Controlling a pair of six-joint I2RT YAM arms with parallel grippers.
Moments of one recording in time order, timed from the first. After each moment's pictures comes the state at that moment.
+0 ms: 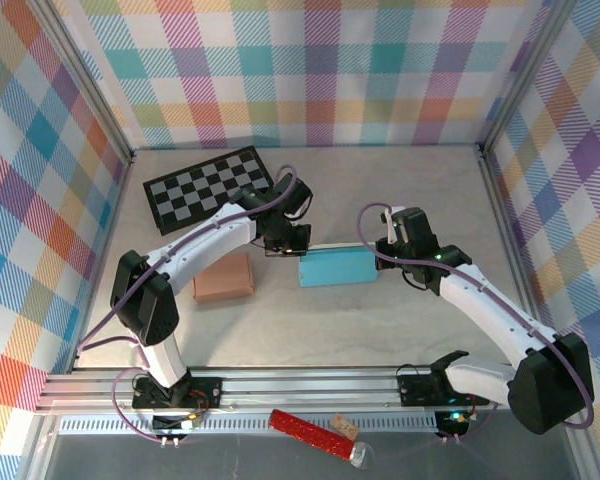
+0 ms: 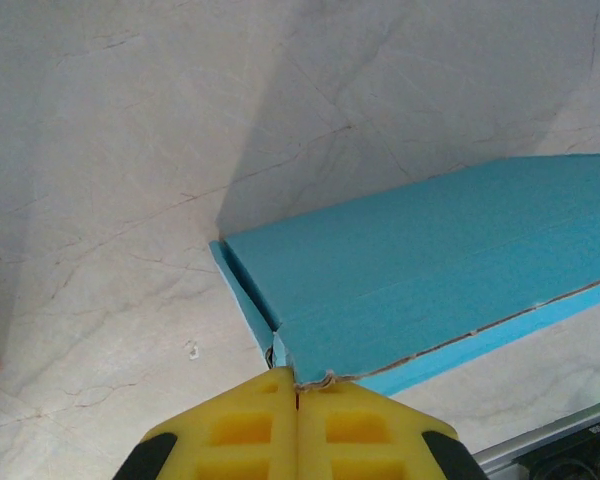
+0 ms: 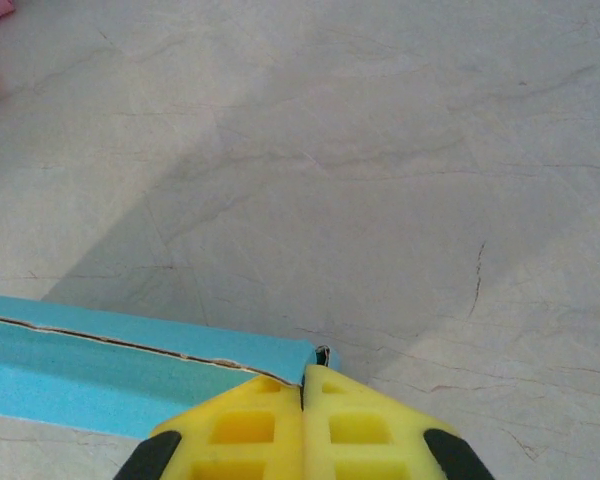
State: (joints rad) left arm -0.71 1.75 1.58 -1.03 0.13 -0.65; right arm 0.46 1.15 0.83 -0.51 0.06 0.23
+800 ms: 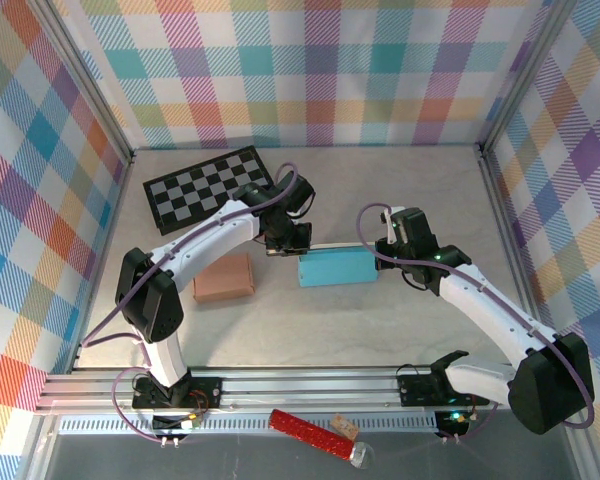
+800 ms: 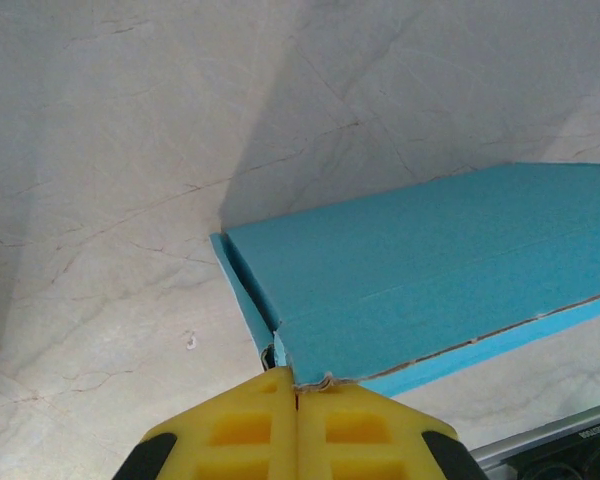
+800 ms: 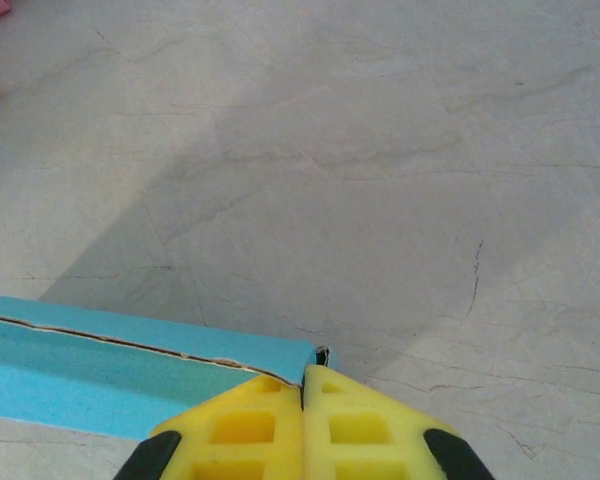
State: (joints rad) left arm -0.72 1.79 1.62 -1.07 0.13 -0.67; right arm 0.47 1.15 0.83 -0.51 0.07 0.23
